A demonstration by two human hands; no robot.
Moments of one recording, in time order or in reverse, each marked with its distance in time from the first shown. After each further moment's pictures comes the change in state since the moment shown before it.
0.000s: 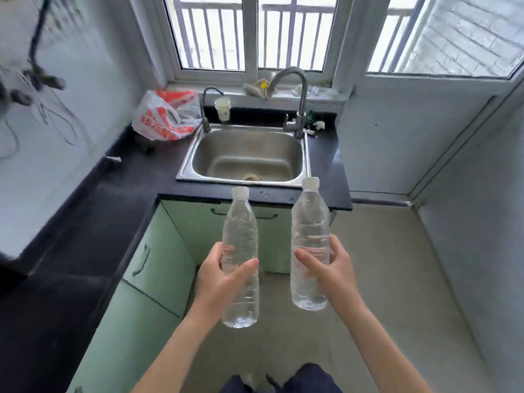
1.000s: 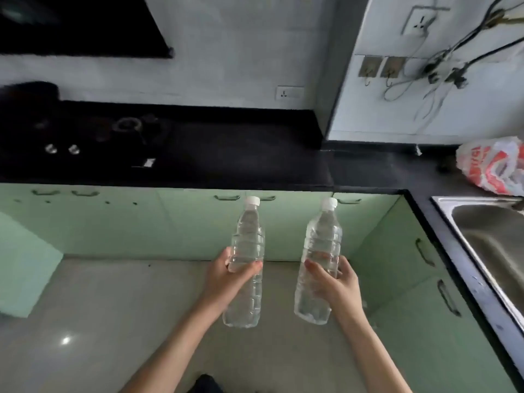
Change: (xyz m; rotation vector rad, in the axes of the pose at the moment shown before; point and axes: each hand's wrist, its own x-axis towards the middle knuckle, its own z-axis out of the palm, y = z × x) left_hand -0.306 -0.016 0.138 -0.417 1.370 -0.362; right_hand -0.087 0.021 0.007 -0.242 -1.286 0.081
